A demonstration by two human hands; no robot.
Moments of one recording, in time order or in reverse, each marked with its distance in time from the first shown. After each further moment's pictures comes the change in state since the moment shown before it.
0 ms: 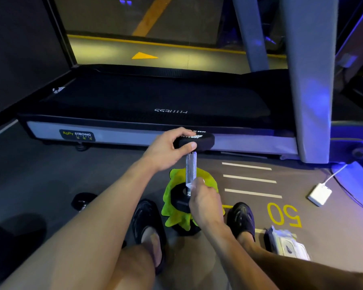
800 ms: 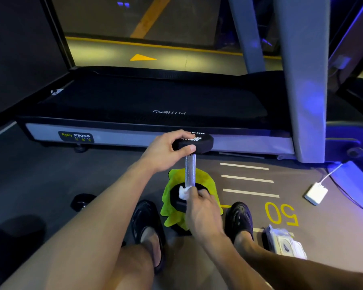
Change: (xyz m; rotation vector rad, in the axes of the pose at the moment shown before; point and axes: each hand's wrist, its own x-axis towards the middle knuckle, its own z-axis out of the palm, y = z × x) left_hand -0.005 0.004 -0.002 0.065 -0.011 -0.009; right_hand -0.031 -0.001 0.010 -0.349 0.096 -0.175
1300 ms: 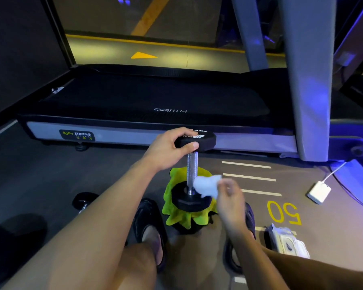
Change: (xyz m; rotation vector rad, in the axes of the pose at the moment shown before) left_hand 0.002 -0.003 0.003 -0.037 0.009 -0.013; right_hand 0.012 0.044 -0.020 0.924 0.162 0.531
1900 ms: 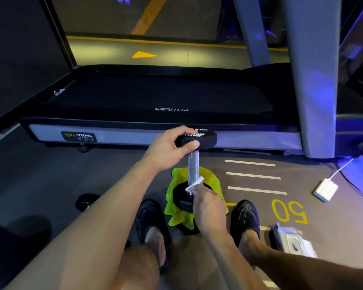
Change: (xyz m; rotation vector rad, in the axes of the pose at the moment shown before) left_hand 0.001 0.008 0.000 0.062 0.004 -0.012; right_hand -0.020 -0.014 0.037 -0.498 -0.184 -0.250
